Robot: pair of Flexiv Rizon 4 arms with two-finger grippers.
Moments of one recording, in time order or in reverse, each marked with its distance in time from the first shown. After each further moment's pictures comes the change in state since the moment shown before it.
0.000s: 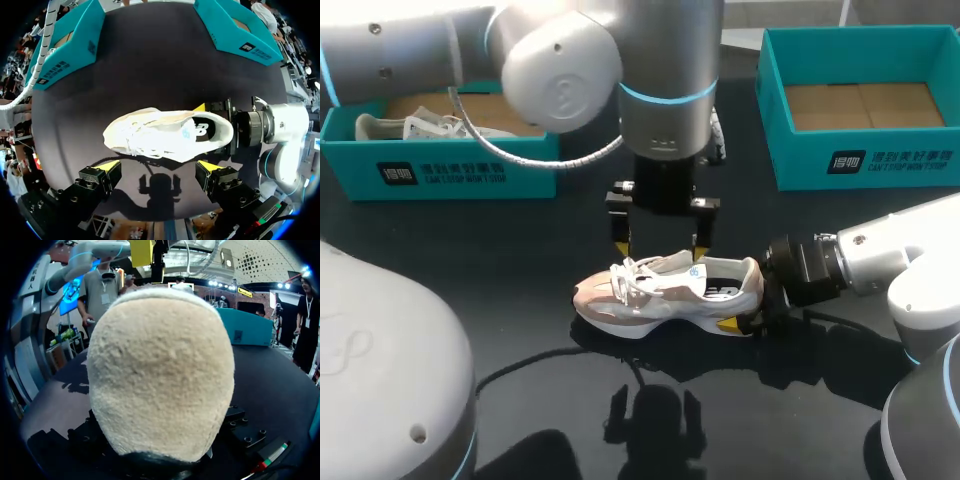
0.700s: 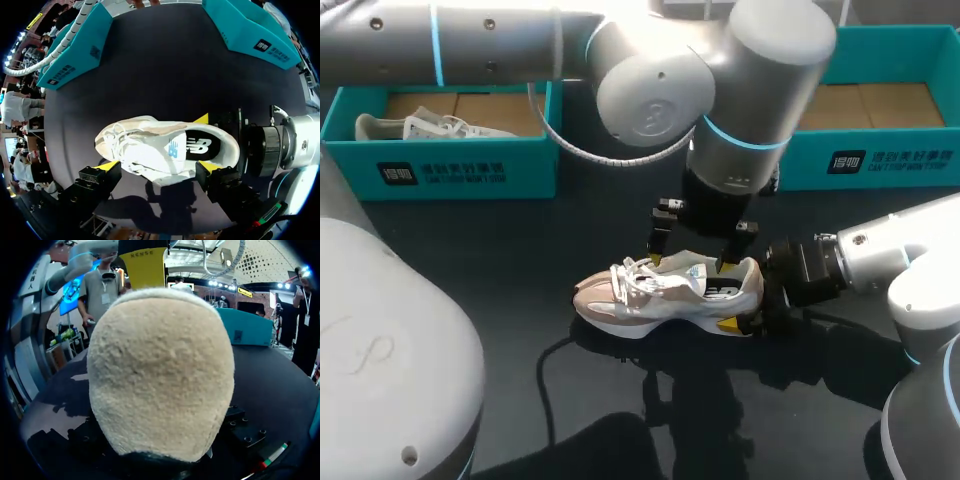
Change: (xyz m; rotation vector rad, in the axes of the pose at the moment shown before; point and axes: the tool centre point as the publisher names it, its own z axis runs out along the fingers) left arm 0.038 -0.016 0.038 0.070 -0.174 -0.064; right arm 0.000 0.000 0.000 0.000 0.000 0.000
